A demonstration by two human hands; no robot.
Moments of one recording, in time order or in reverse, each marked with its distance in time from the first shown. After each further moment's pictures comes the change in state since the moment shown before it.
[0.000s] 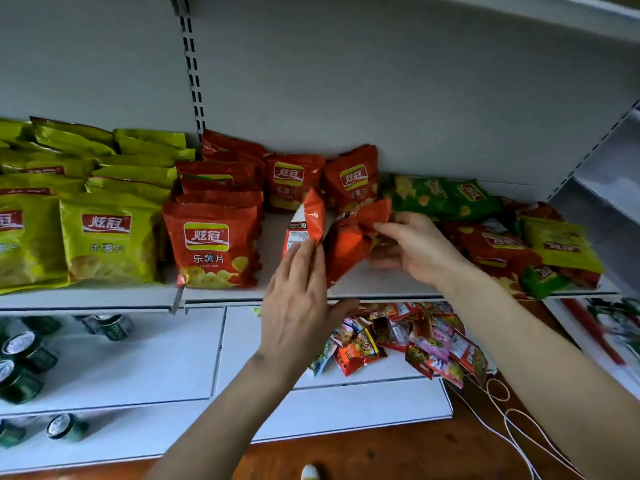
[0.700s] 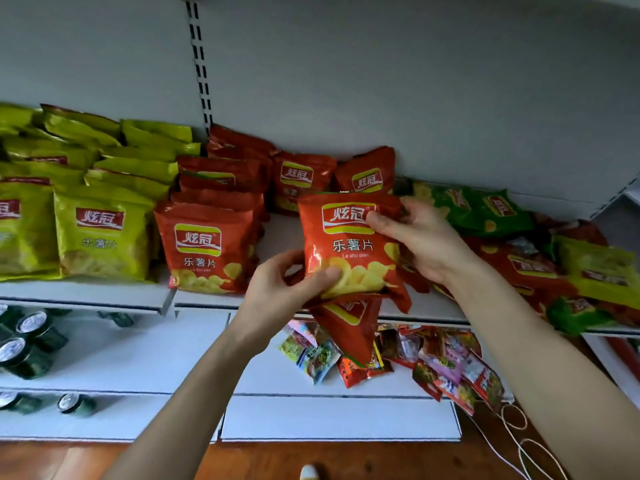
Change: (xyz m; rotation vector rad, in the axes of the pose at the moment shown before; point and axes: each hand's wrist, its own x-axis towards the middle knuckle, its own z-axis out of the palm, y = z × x) left_hand 0.038 -0.012 -0.004 -1.114 -0.230 -0.761; right_hand 0.041 -0.006 -0.019 0.038 -0.263 -0.179
